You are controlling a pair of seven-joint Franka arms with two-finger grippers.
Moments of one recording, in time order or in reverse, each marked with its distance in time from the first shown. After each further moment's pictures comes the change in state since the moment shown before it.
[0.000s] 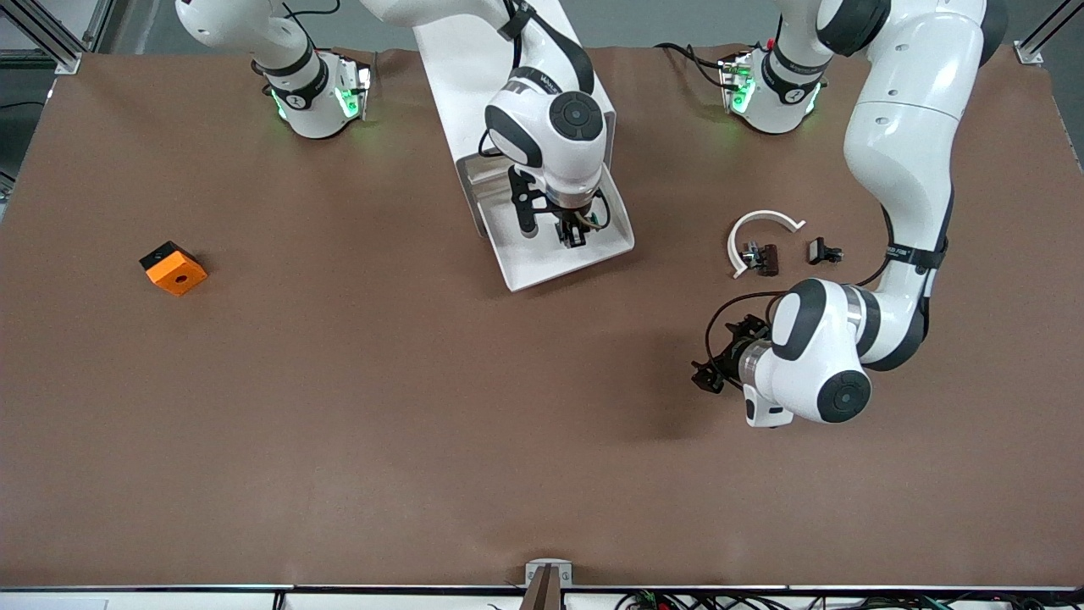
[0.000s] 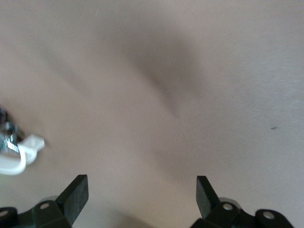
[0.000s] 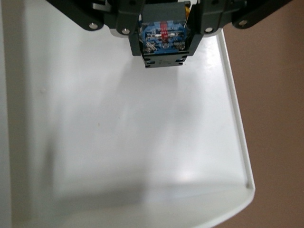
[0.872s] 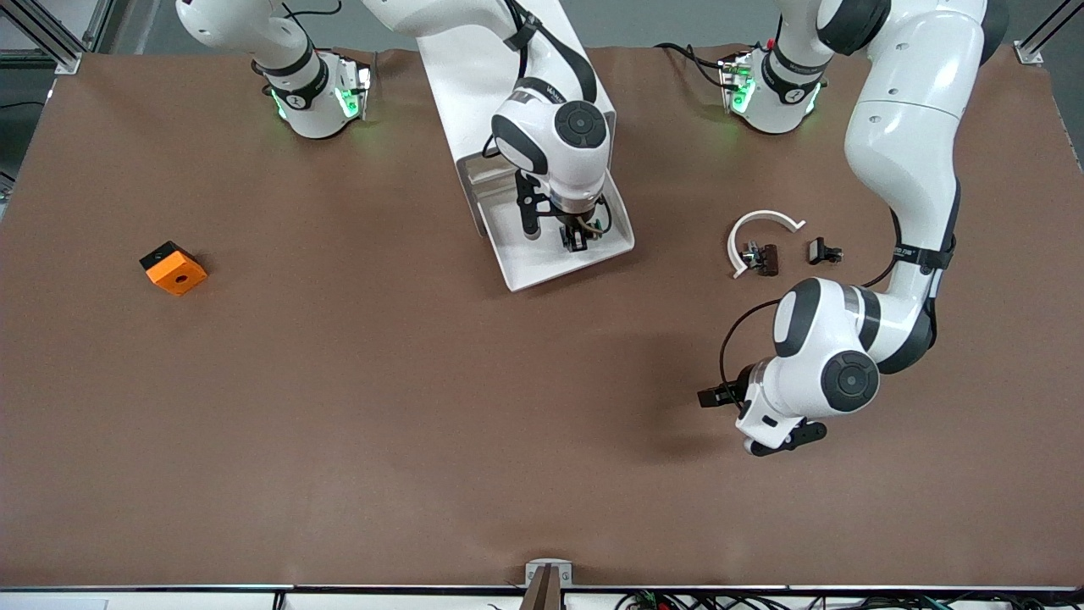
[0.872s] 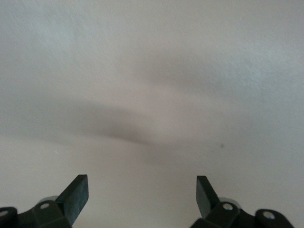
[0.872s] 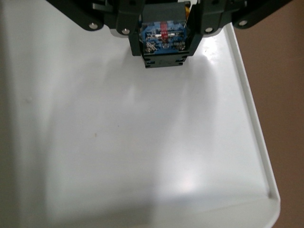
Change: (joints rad) left arm -0.004 -0.001 0.003 -0.004 0.176 0.242 0.502; right arm 0.009 0.034 0.000 0.001 0.000 0.040 0.062
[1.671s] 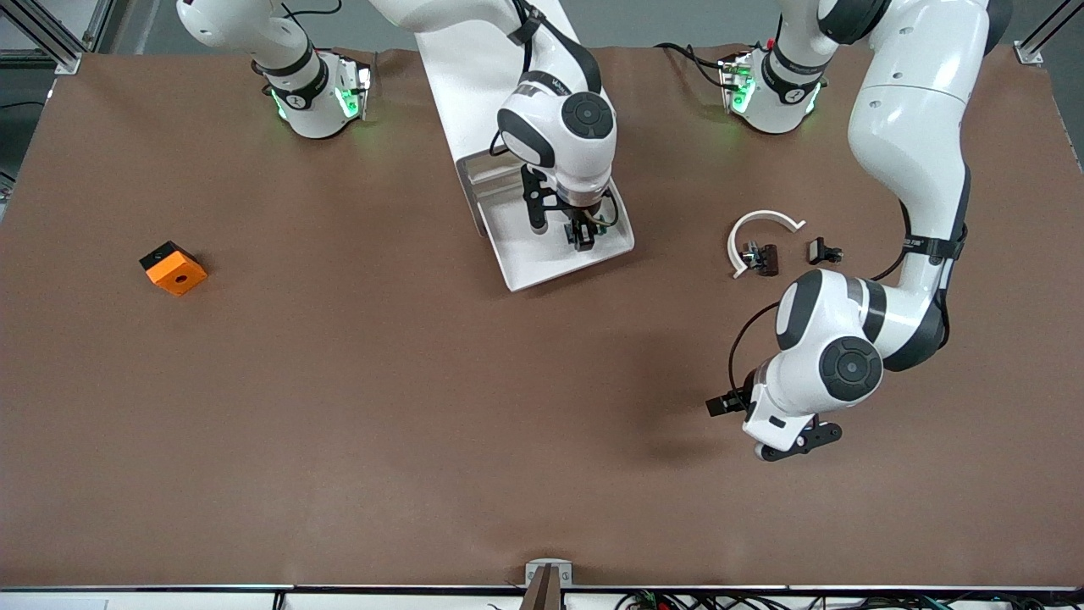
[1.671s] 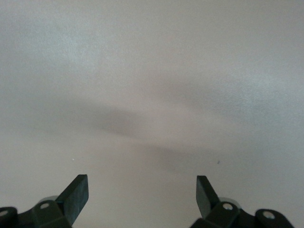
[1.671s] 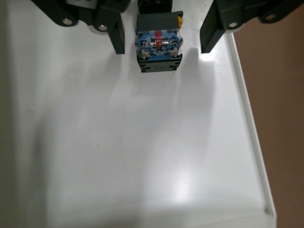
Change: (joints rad) left arm -0.014 -0.033 0.001 0.008 0.048 0.012 -0.115; right arm 0.020 0.002 0.000 0.017 -0.038 0.003 0.003
